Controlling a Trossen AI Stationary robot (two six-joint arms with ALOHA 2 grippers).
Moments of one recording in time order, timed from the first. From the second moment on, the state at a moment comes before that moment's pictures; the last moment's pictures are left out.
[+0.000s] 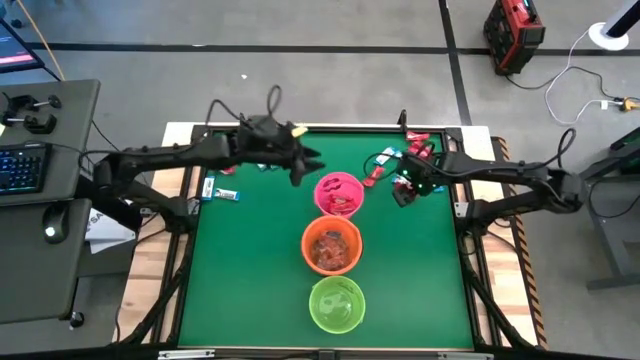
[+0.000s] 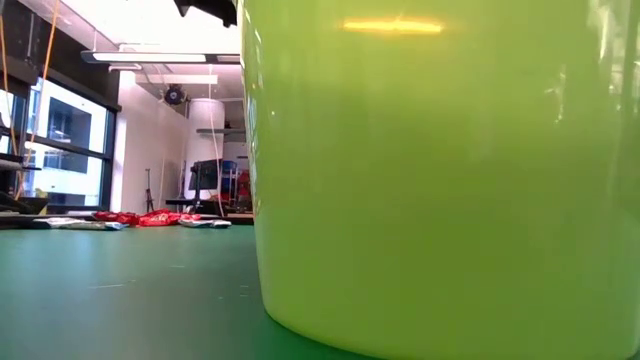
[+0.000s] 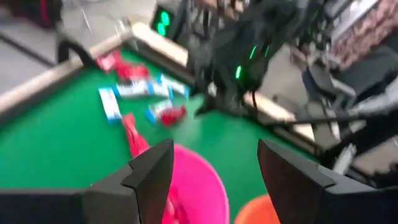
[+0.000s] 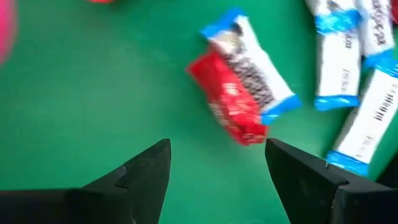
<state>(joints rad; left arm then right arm) 0.29 1.38 1.14 -0.11 0.16 -0.38 -0.39 1.19 0.74 -0.91 0.12 0.63</state>
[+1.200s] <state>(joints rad) 0.31 1.01 1.14 0.21 -0.01 -0.18 -0.39 1.22 0.73 -0.67 0.04 0.40</state>
